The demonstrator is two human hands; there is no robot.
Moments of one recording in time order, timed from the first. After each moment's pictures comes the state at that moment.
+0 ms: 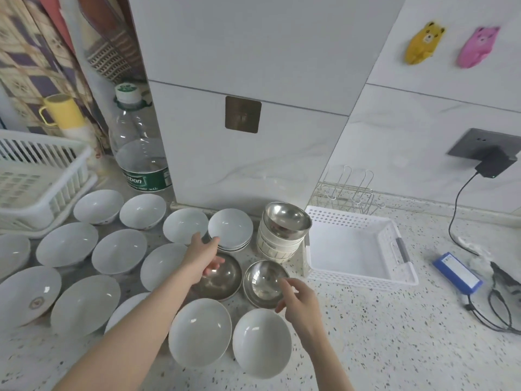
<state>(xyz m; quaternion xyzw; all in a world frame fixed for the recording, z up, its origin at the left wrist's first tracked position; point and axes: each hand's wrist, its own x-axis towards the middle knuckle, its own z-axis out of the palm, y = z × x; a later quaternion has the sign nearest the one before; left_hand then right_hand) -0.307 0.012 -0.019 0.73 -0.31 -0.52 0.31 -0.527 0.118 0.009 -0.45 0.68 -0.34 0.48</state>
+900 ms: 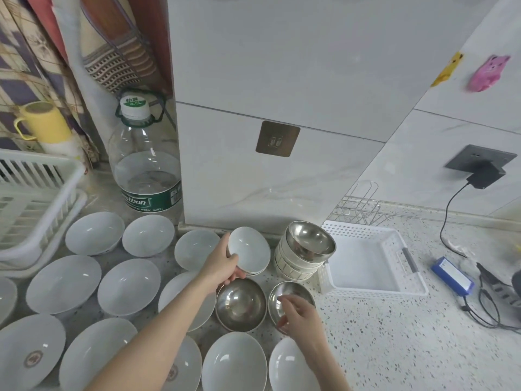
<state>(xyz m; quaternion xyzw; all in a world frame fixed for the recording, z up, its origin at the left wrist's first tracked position) -0.273 -0.033 -0.019 0.61 -0.48 -0.58 0.26 -0.454 0.092 0.007 -0.40 0.74 -0.29 0.45</state>
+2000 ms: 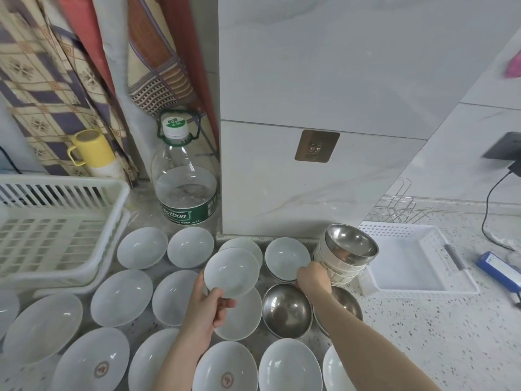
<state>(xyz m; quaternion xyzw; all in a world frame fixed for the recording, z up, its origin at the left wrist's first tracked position) -0.163 0.040 -0.018 0.58 -0.26 -0.65 0.42 -0.395 -0.023 -0.023 -0.38 0.85 -0.14 0.34</state>
